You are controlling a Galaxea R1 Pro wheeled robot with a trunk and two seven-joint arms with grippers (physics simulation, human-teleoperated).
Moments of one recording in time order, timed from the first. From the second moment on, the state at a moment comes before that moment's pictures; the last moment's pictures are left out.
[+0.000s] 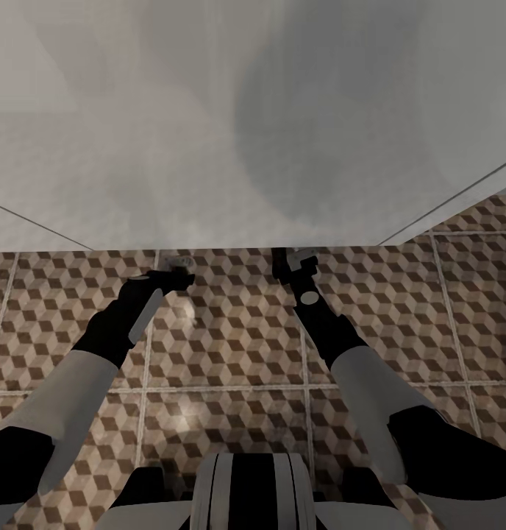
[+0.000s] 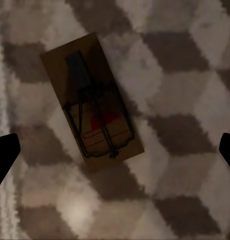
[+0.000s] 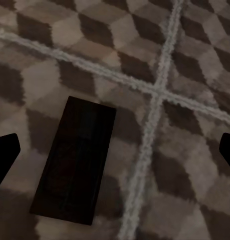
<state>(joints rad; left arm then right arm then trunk) -1.05 0.10 -0.28 -0.95 0.29 0.59 0.16 -1.10 0.17 0.17 -0.61 0.33 -0.01 -0.17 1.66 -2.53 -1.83</state>
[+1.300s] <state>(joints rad) -1.05 0.10 -0.29 -1.12 0.23 0.54 0.15 -1.10 0.17 0.17 -0.61 0.33 -0.01 -0.17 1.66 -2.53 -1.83</state>
